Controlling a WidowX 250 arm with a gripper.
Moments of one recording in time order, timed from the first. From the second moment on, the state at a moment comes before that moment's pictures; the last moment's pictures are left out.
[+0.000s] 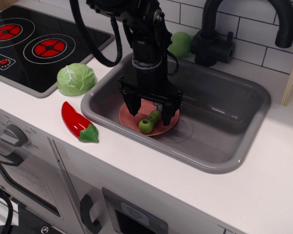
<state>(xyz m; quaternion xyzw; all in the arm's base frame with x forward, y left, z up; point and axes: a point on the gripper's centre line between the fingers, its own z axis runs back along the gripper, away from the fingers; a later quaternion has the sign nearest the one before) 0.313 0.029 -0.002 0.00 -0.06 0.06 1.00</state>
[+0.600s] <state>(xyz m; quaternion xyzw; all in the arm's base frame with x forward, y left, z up) 0.313 0.027 -0.011 0.01 -0.06 0.06 1.00</state>
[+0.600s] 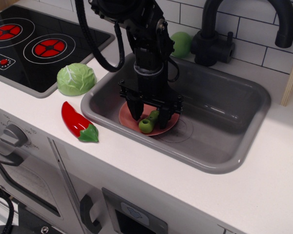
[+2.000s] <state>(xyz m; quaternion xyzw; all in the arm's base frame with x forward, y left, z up) 0.315 -0.052 0.018 0.02 -0.07 0.09 0.99</state>
